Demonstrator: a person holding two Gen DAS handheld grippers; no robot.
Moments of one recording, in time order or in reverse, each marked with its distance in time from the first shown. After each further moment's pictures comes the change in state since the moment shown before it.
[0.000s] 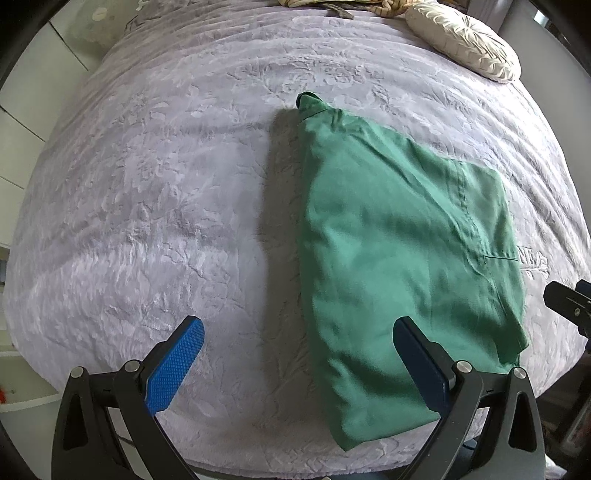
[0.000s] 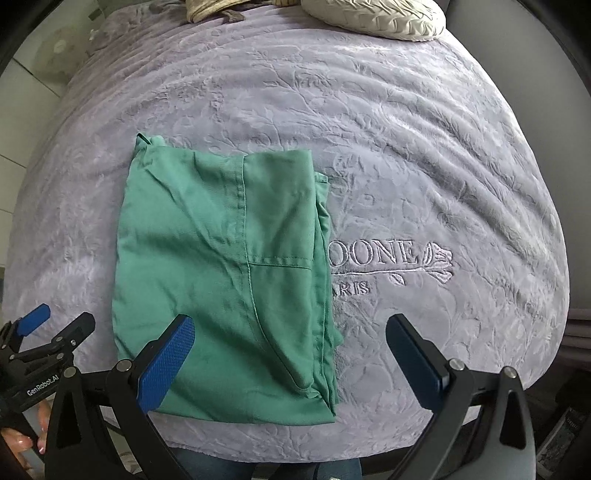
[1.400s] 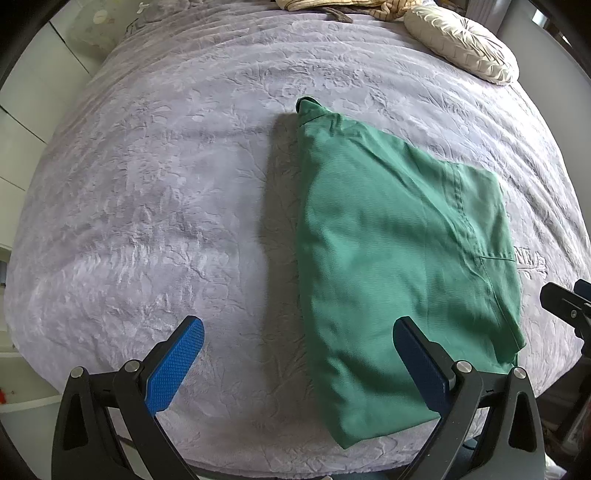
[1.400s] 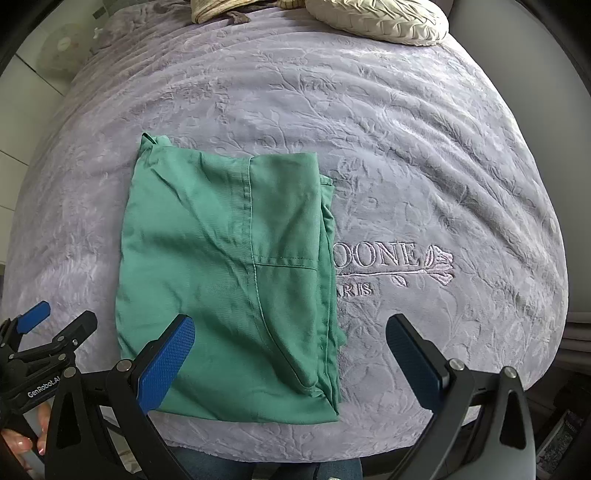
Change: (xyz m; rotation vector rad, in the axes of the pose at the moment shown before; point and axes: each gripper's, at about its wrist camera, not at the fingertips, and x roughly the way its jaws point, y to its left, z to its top) left arm -0.006 -0.001 -0.003 -0.010 -0.012 0.005; right arm -0.004 0.006 -0.002 -0.005 -0.006 -0.001
